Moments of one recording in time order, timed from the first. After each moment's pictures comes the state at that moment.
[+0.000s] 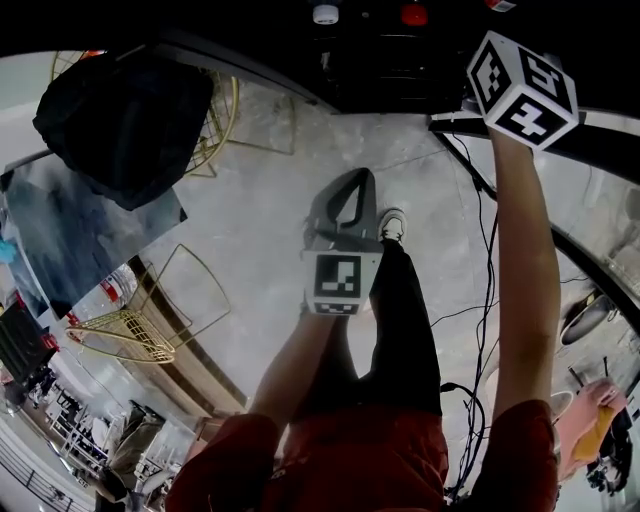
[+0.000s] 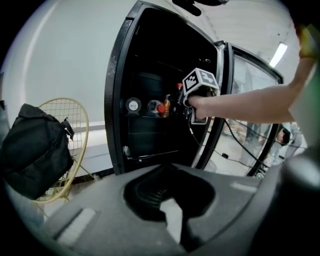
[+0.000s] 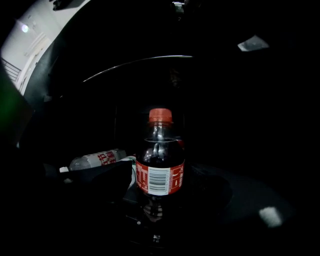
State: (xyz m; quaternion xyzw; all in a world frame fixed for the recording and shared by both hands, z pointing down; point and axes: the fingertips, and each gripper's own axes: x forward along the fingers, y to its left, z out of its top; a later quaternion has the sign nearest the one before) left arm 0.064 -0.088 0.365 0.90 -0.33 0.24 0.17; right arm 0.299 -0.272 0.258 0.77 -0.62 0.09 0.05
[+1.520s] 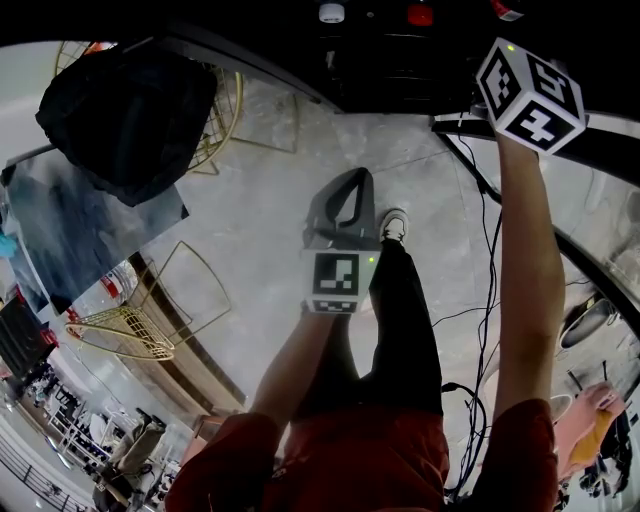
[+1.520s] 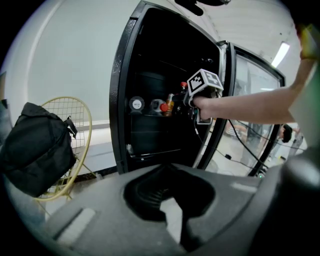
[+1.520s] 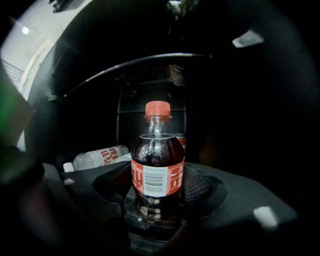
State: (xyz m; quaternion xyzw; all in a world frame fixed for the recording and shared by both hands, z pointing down) left arm 0.056 -0.088 0.370 0.89 -0.34 0.24 0.17; right arm 0.300 -0.267 0.264 0.76 -0.64 0.09 0.05
